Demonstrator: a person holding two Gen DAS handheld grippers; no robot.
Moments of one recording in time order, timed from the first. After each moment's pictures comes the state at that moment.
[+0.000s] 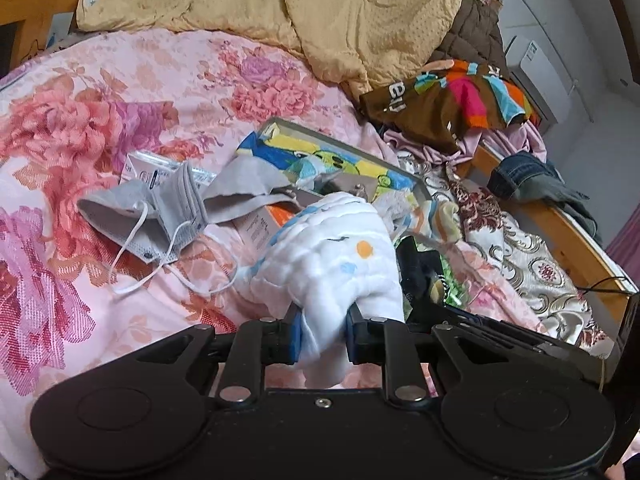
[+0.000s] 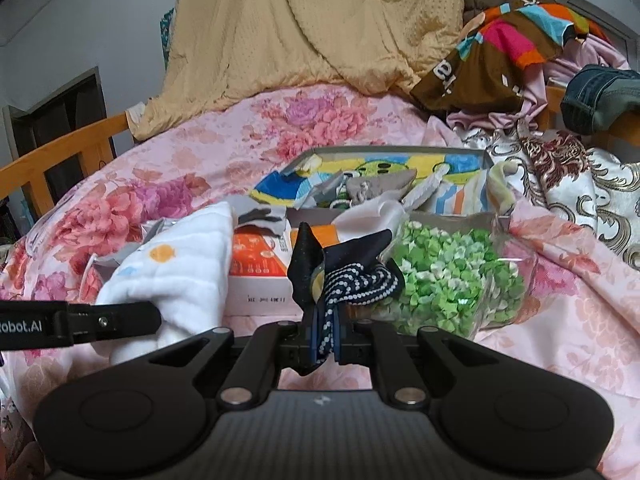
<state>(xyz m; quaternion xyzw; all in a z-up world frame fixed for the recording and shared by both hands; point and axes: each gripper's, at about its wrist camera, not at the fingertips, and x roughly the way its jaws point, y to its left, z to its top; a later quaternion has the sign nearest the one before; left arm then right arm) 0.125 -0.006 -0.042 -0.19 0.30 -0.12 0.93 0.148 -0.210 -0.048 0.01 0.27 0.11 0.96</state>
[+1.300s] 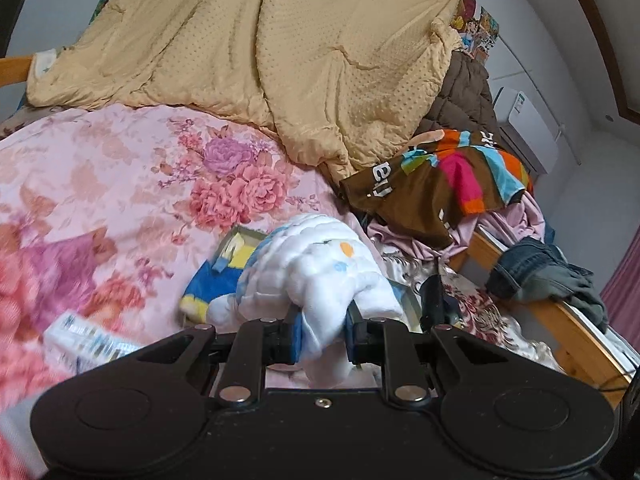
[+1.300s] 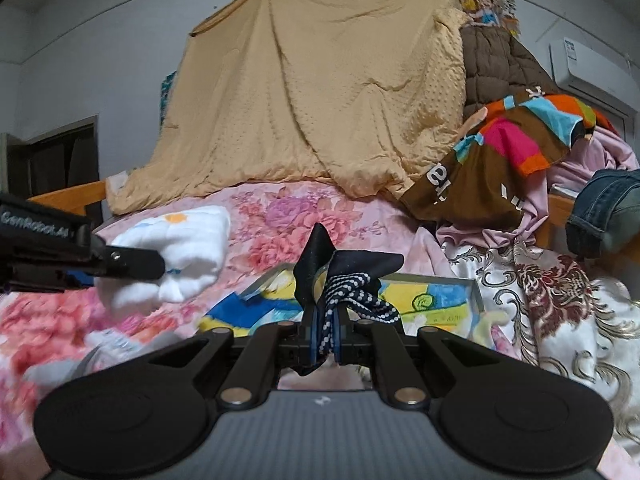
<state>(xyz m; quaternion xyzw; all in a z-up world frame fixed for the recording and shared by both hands) 0.272 -0.022 0.027 -0.19 0.21 -0.13 0.95 0.251 -0.228 0.001 -0.01 0.14 0.10 0.99</state>
